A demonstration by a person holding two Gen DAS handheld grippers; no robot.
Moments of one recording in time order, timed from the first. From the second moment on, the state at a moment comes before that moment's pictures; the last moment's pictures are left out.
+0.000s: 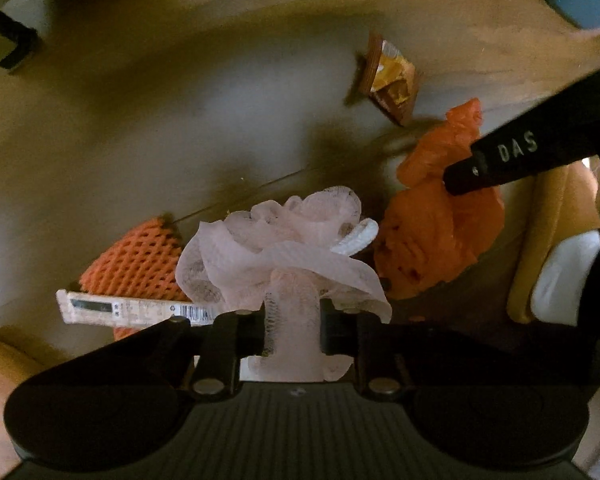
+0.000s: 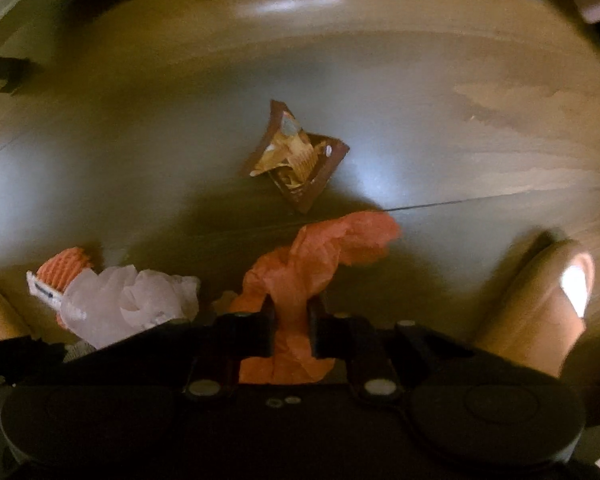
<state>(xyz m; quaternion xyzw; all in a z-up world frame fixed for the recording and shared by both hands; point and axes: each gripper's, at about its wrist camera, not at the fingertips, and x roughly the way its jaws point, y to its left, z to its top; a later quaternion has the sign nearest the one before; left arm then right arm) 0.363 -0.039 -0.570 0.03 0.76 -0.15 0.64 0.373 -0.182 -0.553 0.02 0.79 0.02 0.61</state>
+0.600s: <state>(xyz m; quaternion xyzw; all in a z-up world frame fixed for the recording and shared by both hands) 0.334 -0.007 -0.407 -0.03 0.68 -0.10 0.73 0.344 -0.204 -0.385 0.05 0.69 0.06 0.72</state>
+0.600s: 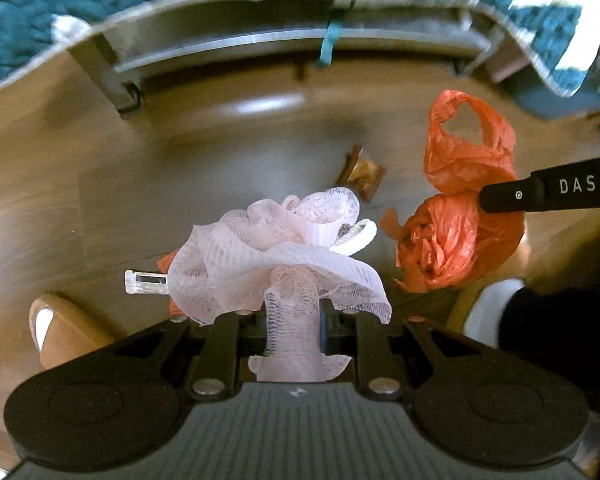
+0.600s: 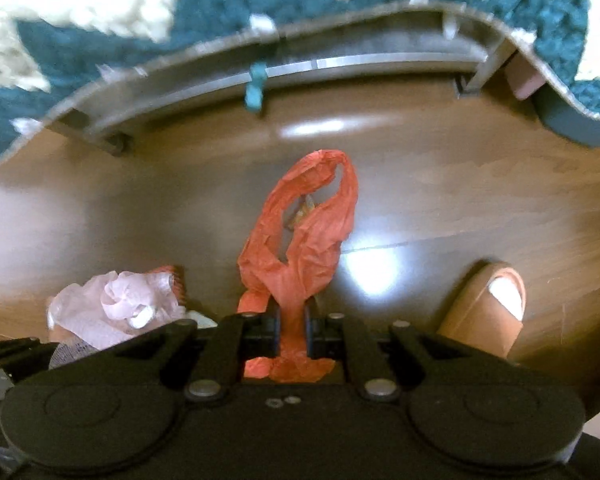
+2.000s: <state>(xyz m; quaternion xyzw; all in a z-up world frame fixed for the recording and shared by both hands) 0.283 0.033 -0.025 -0.07 0.31 -0.09 0.94 0.294 -0.201 0.013 -0.01 0.33 0.20 0.92</state>
